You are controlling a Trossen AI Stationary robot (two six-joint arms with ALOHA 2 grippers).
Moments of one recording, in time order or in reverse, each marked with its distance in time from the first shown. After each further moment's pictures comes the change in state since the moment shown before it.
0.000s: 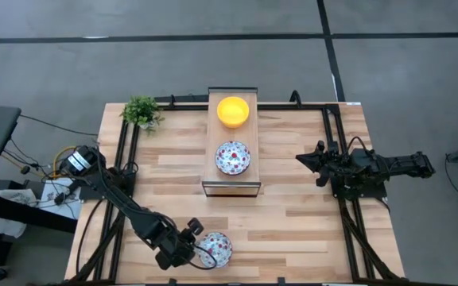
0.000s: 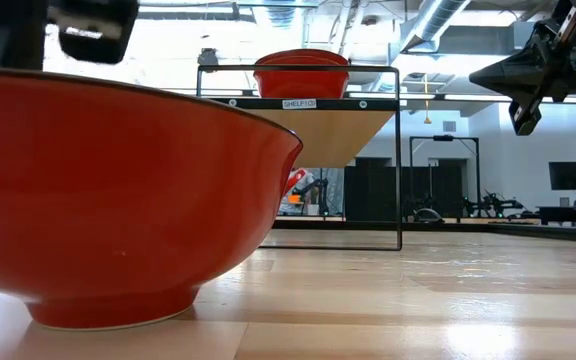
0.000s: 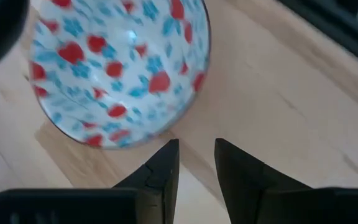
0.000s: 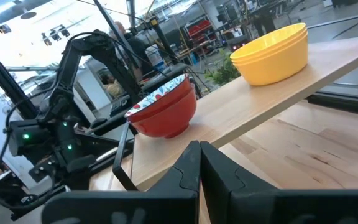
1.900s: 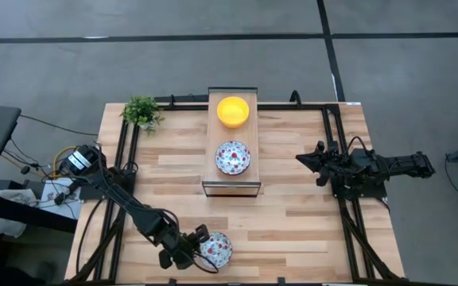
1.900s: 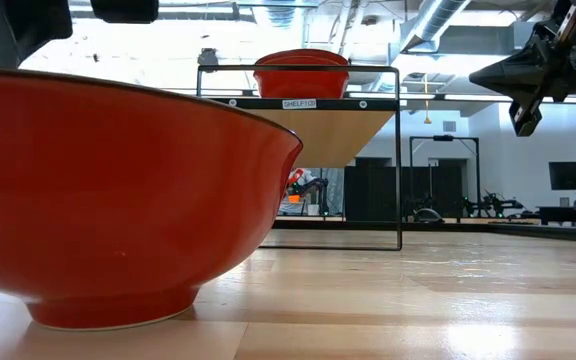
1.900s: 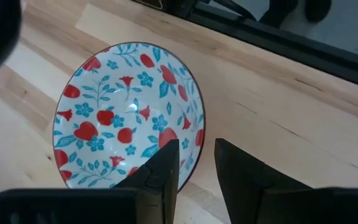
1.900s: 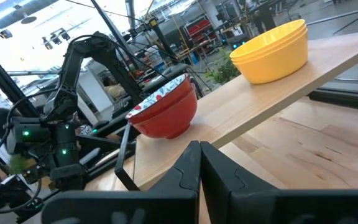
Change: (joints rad) left arm 0.032 -0.005 -0.011 0.151 0.095 0.288; right arm 0.000 0.000 0.000 0.000 0.000 0.026
